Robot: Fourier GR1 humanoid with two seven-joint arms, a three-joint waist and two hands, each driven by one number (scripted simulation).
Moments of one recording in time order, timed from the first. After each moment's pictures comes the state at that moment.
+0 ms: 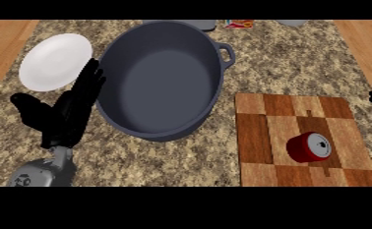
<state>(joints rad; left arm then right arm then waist) -0.14 0.25 -0.13 -1.69 0.21 0.21 0.31 0.17 -0.94 -0.23 -2.05 0.00 0.59 0.17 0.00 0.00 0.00</state>
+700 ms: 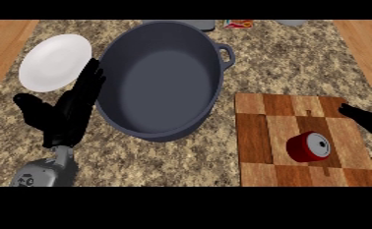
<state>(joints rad) -0.14 0.21 -0.10 -1.68 0.16 0.18 0.30 0.15 -0.76 -0.12 -2.03 0.29 0.64 0.23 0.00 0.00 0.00</state>
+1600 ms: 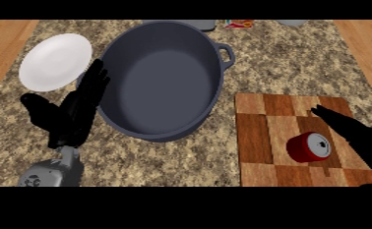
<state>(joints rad) -0.14 0.14 -0.07 -1.69 0.11 0.15 0.33 0.09 -0.51 -0.02 -2.03 0.55 0.68 0.35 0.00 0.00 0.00</state>
